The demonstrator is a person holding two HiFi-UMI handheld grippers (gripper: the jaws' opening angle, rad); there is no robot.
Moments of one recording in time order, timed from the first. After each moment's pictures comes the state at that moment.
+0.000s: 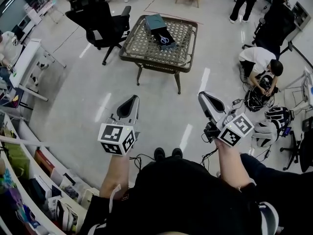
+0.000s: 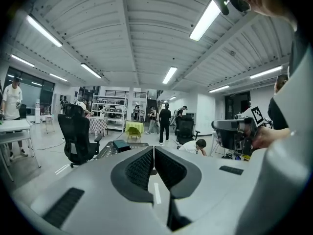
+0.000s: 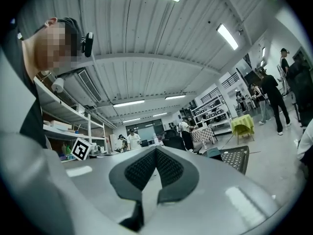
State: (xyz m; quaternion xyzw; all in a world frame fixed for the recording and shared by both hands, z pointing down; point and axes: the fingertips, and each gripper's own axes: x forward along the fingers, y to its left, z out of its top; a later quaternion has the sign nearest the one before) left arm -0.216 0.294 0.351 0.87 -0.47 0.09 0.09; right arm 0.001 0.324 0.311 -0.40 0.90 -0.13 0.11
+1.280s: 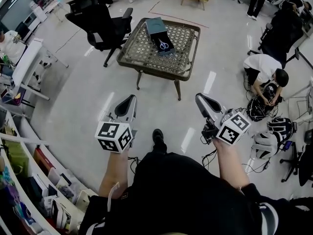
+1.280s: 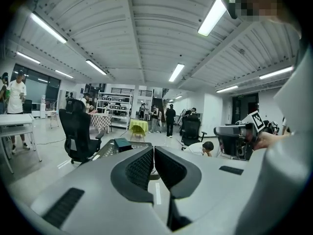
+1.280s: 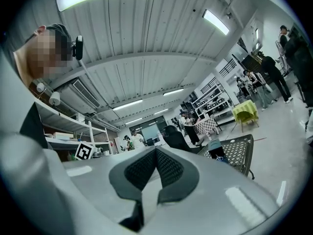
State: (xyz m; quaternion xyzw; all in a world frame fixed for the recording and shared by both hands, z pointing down) left arm -0.175 0.225 0.370 0.86 -0.50 0.09 0.12; right arm 0.050 0.247 0.344 -0.36 0.90 -0.19 0.13
